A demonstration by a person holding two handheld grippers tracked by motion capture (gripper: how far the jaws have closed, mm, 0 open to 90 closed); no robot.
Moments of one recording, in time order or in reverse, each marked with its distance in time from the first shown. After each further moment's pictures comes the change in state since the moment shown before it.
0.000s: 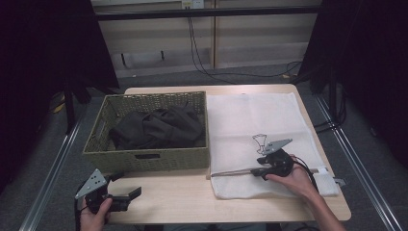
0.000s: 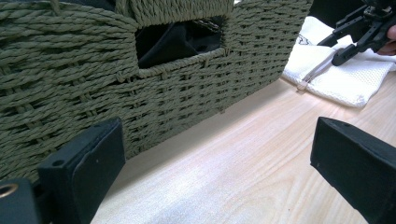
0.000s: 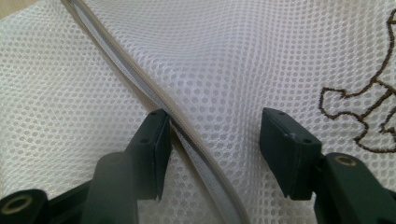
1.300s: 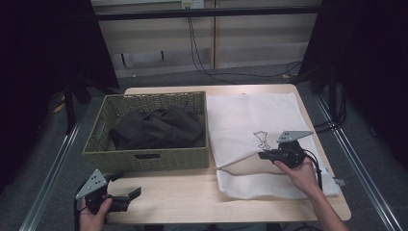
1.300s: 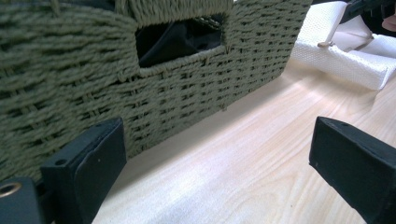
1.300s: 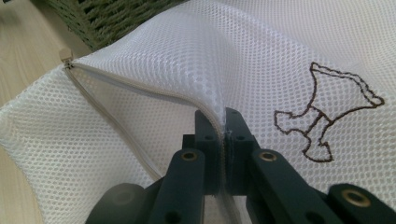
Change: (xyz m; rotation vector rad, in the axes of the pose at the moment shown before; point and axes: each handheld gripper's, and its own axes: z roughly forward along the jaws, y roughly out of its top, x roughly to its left) left arm -0.001 0.002 -0.001 0.006 0.007 0.020; right arm -0.011 0.010 -0.040 -0.221 -0.028 0.116
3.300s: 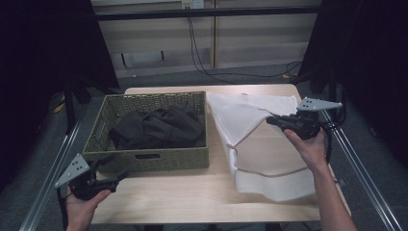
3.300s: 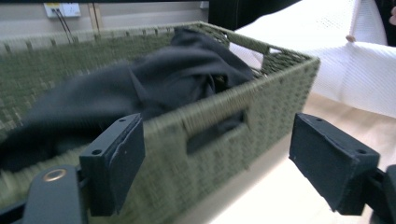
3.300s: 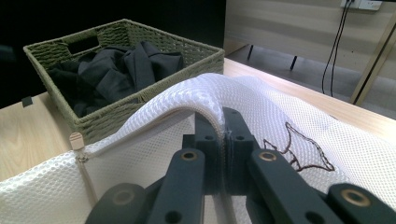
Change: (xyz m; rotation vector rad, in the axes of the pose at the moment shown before) left arm 0.019 0.064 -0.020 -0.090 0.049 0.065; right arm -0.018 0.076 -0.053 -0.299 -0.050 -0.012
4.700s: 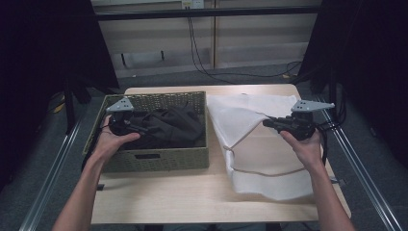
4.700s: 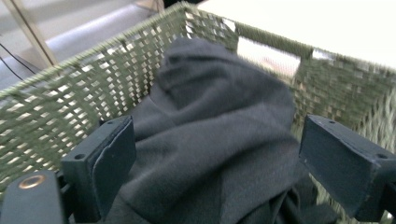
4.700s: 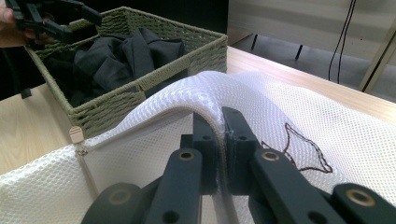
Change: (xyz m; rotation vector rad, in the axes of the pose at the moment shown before) left arm 0.062 0.073 0.150 0.251 -0.221 0.138; right arm -0.003 -0.008 0.012 0.038 0.014 0.011
